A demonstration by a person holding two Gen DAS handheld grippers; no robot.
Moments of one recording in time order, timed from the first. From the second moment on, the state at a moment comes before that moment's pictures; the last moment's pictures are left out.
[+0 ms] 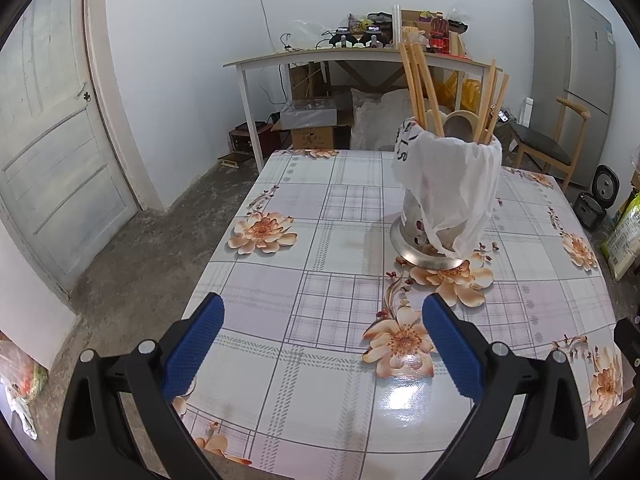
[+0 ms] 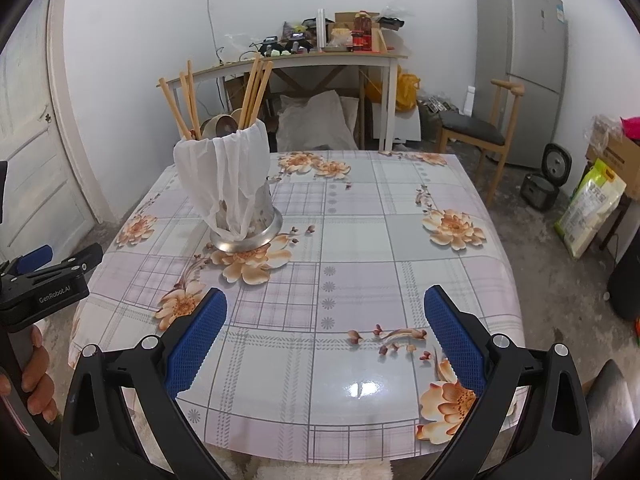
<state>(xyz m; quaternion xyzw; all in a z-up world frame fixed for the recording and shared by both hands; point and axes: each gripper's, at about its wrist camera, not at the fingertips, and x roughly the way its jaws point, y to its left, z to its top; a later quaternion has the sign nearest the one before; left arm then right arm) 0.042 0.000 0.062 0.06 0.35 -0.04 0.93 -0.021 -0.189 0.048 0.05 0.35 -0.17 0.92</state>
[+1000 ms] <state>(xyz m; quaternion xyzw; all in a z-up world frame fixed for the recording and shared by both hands) 0.056 0.016 0.055 0.05 0.36 -0.02 0.93 -0.022 -0.221 0.053 0.05 0.34 -0.22 0.92</state>
